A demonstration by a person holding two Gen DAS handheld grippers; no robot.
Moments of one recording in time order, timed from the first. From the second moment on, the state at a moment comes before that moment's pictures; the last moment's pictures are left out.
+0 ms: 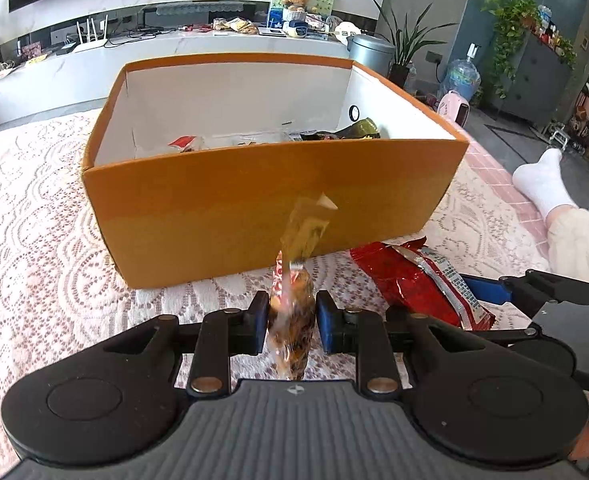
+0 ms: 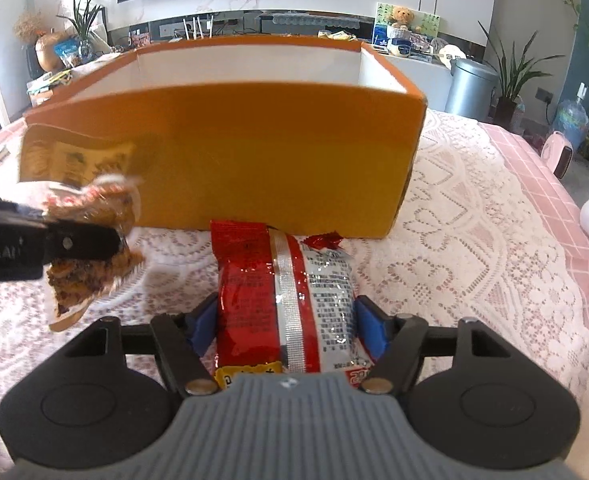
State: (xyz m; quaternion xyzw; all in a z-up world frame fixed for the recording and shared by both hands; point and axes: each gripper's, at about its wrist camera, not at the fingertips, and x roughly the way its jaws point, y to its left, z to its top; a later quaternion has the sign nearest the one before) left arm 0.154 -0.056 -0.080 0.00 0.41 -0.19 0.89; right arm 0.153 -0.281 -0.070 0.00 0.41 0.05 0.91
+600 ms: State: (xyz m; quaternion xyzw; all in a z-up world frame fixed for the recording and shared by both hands) left arm 0.112 -0.041 -0.014 0.00 0.34 -0.19 0.92; right arm 0.097 -0.268 0.023 -0.01 0.36 0.03 0.93
